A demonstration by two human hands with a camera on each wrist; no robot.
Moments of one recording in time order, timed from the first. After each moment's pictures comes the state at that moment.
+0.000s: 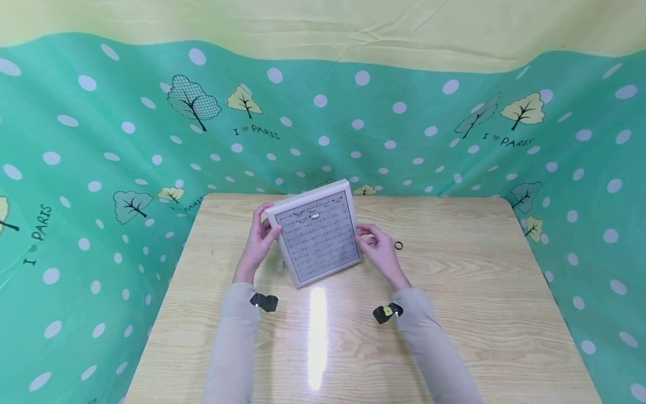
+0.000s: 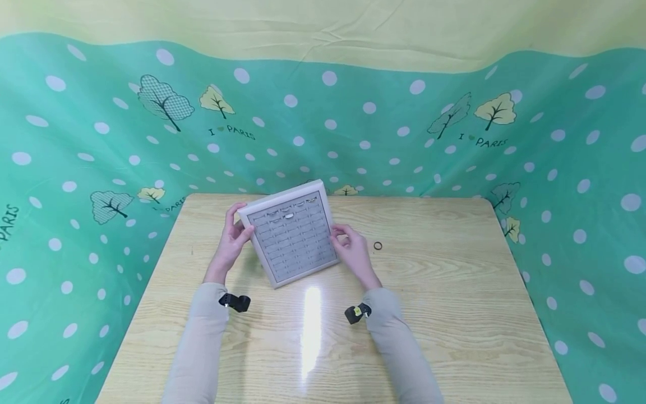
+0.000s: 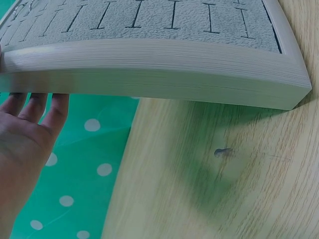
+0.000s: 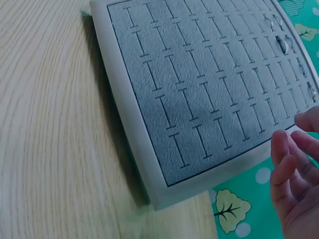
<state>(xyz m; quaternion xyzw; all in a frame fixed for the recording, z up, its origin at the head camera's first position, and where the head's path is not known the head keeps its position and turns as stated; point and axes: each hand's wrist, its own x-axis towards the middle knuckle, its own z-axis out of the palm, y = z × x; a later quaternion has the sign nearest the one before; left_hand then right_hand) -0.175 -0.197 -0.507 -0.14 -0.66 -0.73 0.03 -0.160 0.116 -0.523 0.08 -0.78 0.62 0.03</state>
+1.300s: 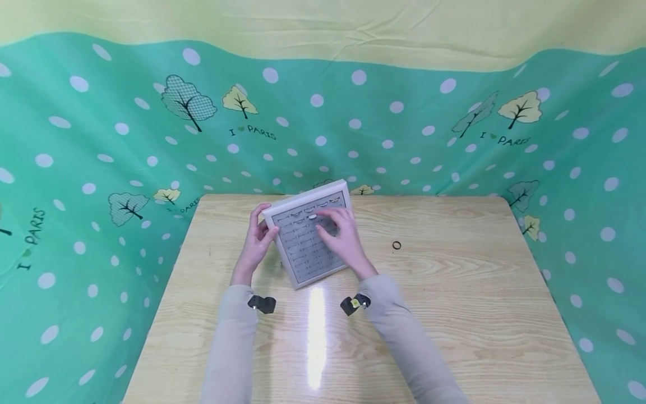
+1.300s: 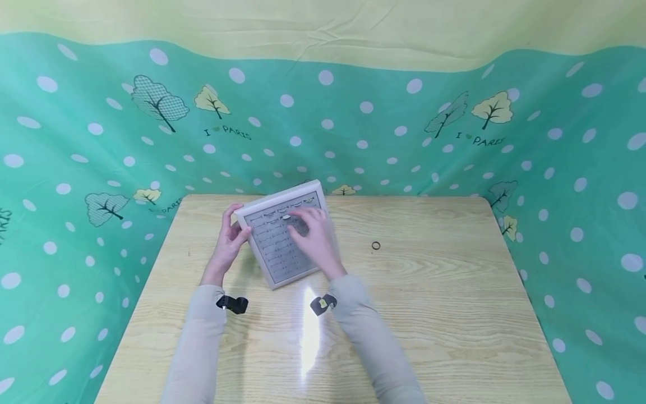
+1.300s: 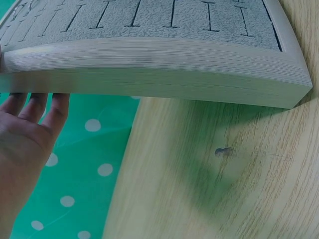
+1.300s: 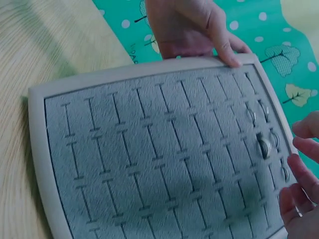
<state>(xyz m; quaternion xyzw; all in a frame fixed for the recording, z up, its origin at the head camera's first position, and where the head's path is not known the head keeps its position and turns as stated) -0.176 -0.197 -0.510 -0.16 -0.67 -0.73 0.03 -0.174 0.041 -0.473 0.19 -0.81 0.53 0.15</state>
